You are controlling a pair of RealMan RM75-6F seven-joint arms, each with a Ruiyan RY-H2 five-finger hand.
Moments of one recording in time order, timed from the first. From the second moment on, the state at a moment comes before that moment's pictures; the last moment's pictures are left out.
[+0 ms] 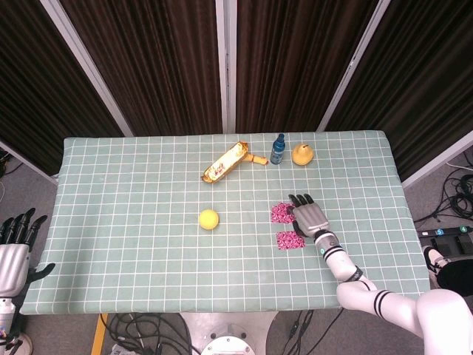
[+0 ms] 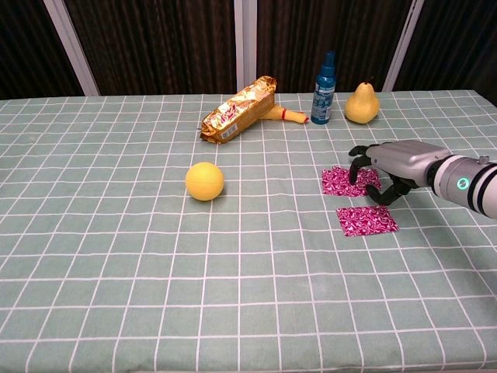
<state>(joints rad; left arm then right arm) -0.05 -1.13 -0.04 -1.61 1.47 1.52 0.13 0.74 -1.72 0.10 -1.08 -1.04 0.71 -0.33</state>
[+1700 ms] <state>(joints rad) -0.05 -1.12 -0.04 -1.60 1.48 1.53 0.12 0.72 -1.69 0.09 -1.15 -1.06 0.75 -0.33</state>
